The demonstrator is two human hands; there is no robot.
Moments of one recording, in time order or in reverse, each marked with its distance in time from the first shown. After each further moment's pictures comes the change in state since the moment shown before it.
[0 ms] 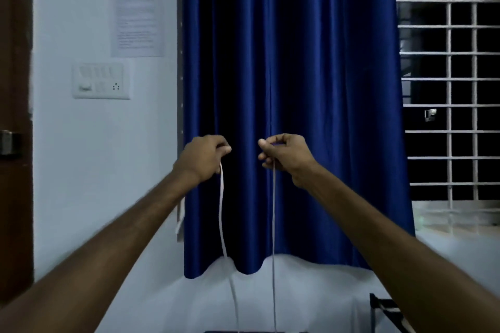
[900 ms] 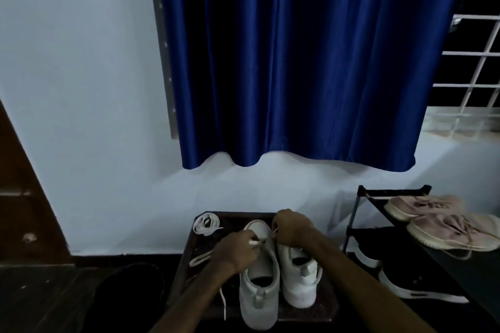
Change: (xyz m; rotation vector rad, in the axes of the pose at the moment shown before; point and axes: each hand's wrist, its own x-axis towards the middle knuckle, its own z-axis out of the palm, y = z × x) left_hand -0.296 -0.036 0.269 -0.166 -0.821 -0.400; right_hand -0.160 0.329 -0.013 -1.335 -0.675 0.398
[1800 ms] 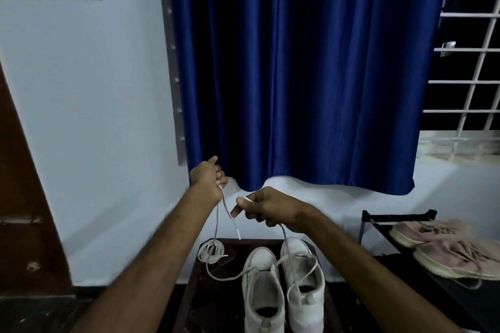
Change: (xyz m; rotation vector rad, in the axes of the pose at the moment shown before) left_hand 0.024 0.065 -0.187 -1.721 0.530 -0.238; right_hand -0.039 -0.057 -0.125 0.982 -0.090 -0.395
